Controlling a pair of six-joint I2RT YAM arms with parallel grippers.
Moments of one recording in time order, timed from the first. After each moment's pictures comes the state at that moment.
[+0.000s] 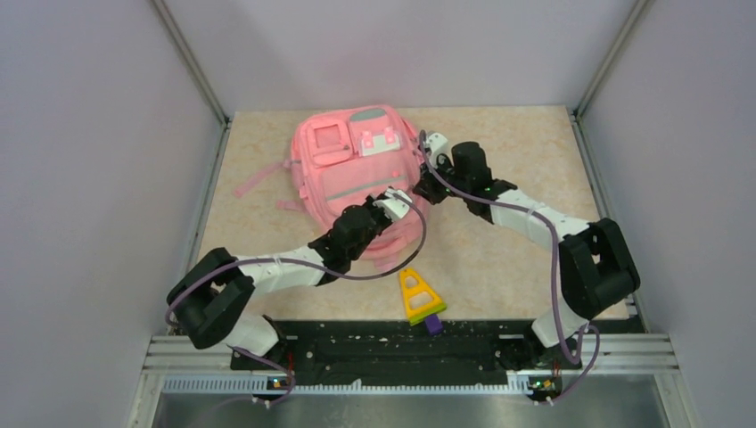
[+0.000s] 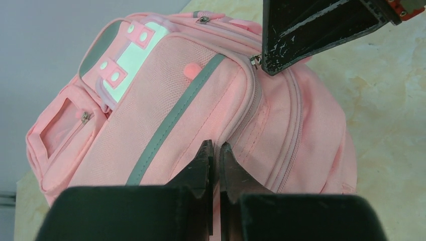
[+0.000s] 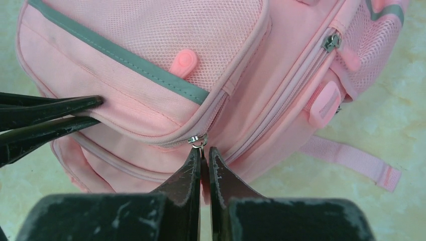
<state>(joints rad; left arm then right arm) -0.83 1.47 0.67 0.62 -0.31 0.43 0.49 1.59 1.04 0.03 -0.32 -0.06</state>
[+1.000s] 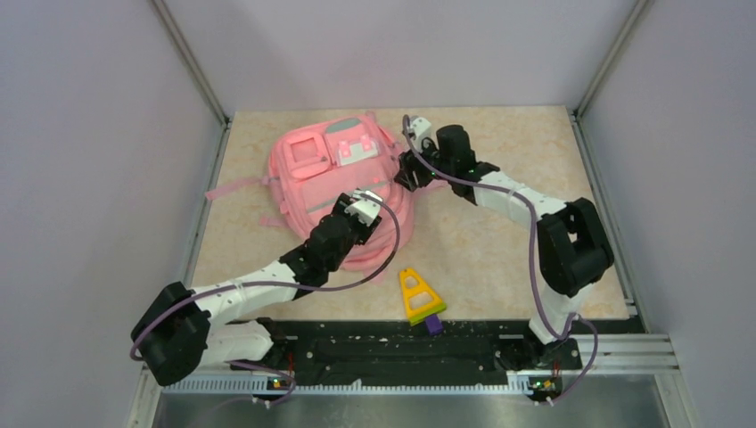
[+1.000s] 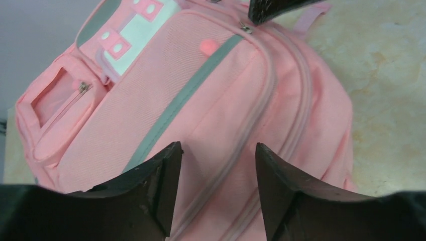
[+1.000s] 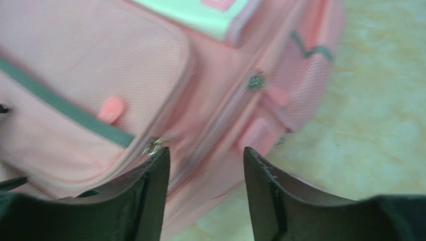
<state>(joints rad) -0.81 1.18 0.55 0.41 -0.38 0.26 0.53 1.76 1.27 0.00 -0.40 -0.09</state>
